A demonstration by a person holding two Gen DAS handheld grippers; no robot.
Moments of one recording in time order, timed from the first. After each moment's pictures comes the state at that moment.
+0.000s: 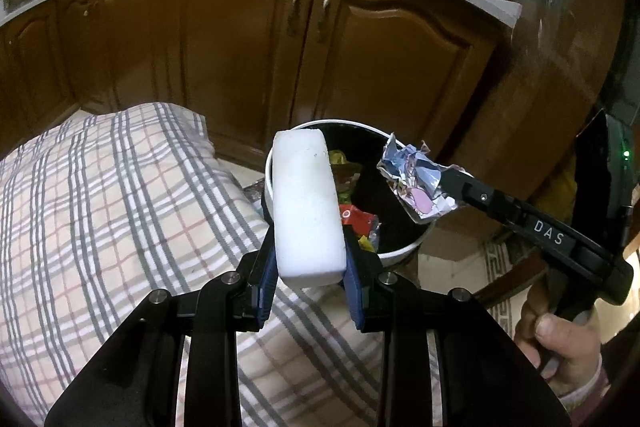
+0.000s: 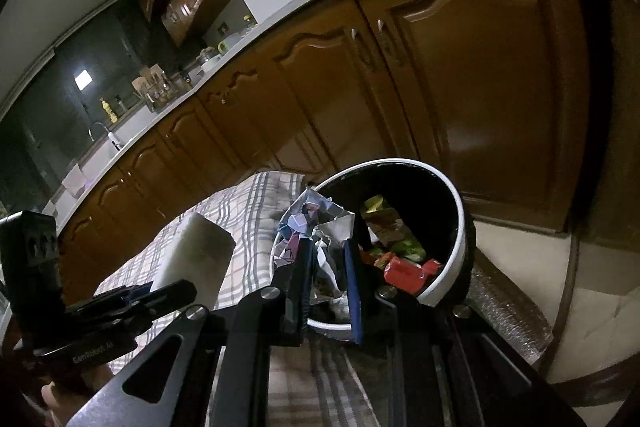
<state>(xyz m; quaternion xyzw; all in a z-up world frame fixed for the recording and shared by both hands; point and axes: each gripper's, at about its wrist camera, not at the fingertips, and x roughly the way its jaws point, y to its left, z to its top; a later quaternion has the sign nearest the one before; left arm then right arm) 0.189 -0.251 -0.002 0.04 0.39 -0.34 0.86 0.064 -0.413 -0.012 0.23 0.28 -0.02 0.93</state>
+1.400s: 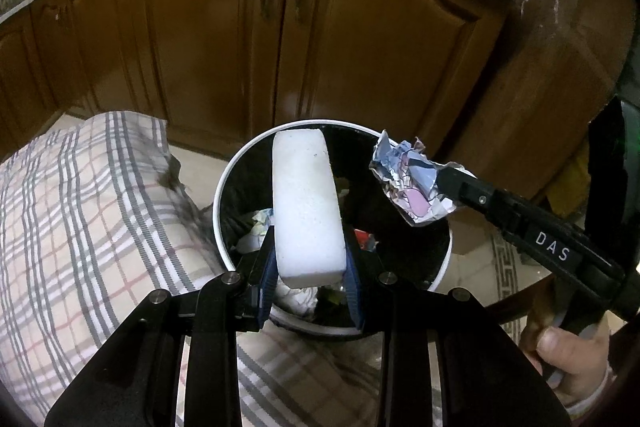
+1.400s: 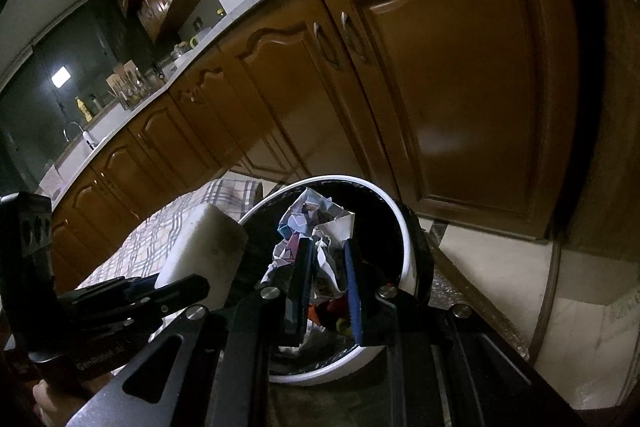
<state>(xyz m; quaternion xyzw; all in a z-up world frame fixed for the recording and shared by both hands) 0.228 -0.329 -0.023 0.07 0.41 -0.34 0.84 0.098 -0.455 -0.027 0.22 0.30 -0.06 0.93</state>
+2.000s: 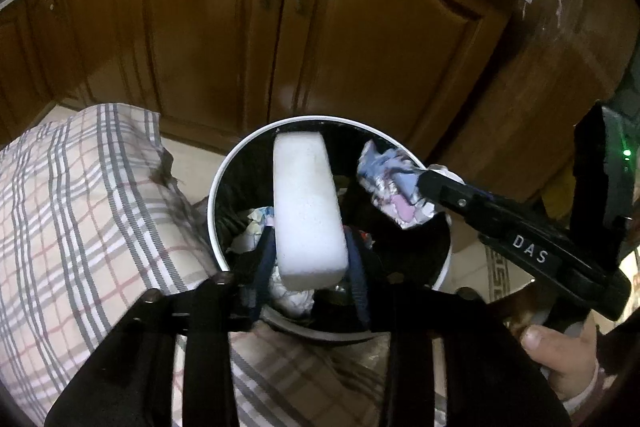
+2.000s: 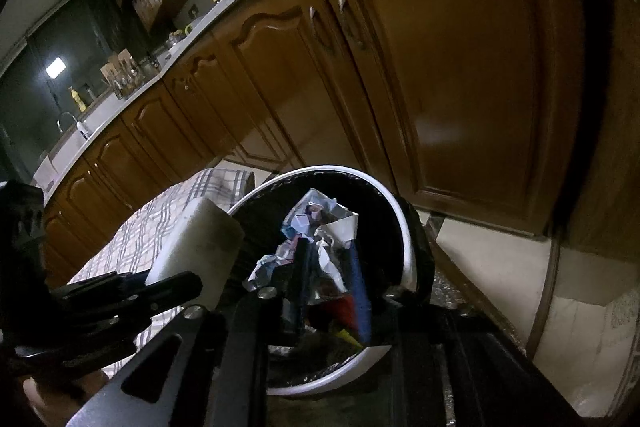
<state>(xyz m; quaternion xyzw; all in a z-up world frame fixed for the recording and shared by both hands) 0.238 -0.328 -0.026 0.06 0.42 -0.36 0.83 0.112 -0.458 -0.036 0.22 0.32 -0.06 0.92</state>
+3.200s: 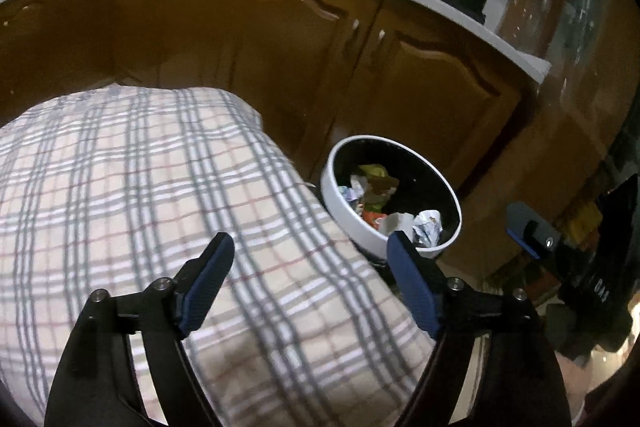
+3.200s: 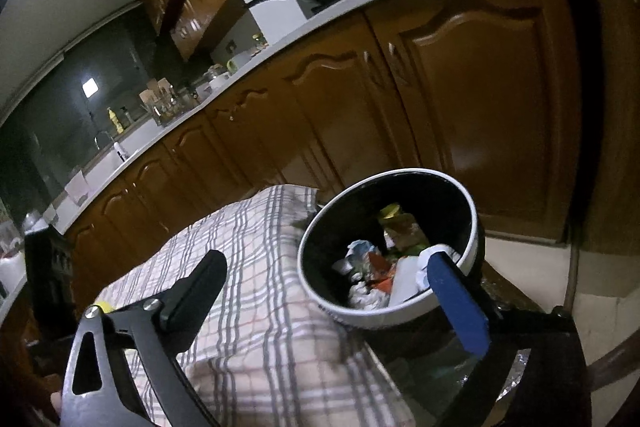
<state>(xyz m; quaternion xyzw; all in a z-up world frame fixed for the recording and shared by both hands) 0.170 -0.170 -0.007 -0.05 0.37 -0.28 0.89 0.035 -0.362 -0.001 0.20 0.23 -0.03 0.95</state>
